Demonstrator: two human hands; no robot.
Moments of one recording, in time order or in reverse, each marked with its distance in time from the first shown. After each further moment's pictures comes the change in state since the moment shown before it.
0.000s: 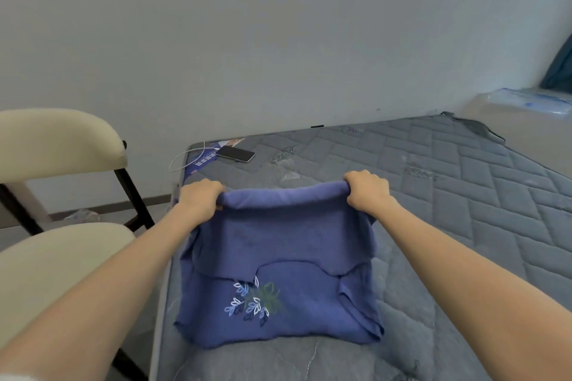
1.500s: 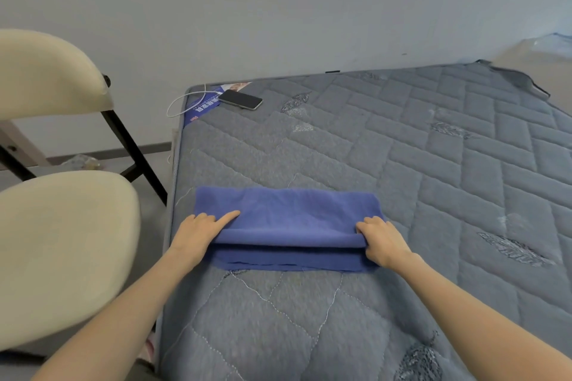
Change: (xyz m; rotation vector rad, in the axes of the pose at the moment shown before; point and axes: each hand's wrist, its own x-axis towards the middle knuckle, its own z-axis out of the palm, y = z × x) left_hand -0.034 -0.015 0.180 0.104 -0.081 0.221; right_hand -0.043 0.023 0.181 -0.011 -0.220 -0.274
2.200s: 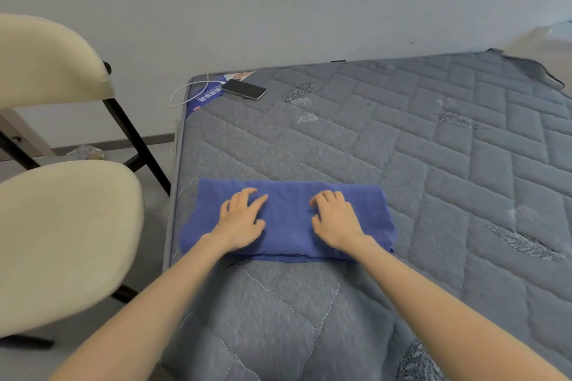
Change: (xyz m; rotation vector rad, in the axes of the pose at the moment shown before) left_hand 0.019 0.057 -0.021 -0.507 -0.071 -0.041; right_hand 0.027 -0.089 -0.016 0.281 0.133 -0.014
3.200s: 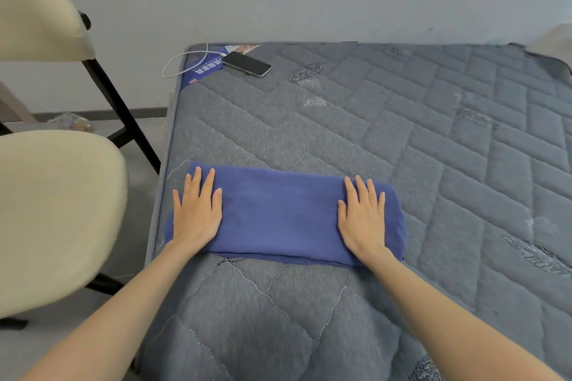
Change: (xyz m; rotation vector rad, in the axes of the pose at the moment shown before) left_hand 0.014 -0.063 0.037 -0.246 0.308 -0.351; right_hand 0.013 0.046 0.037 -0.112 0.130 0.239
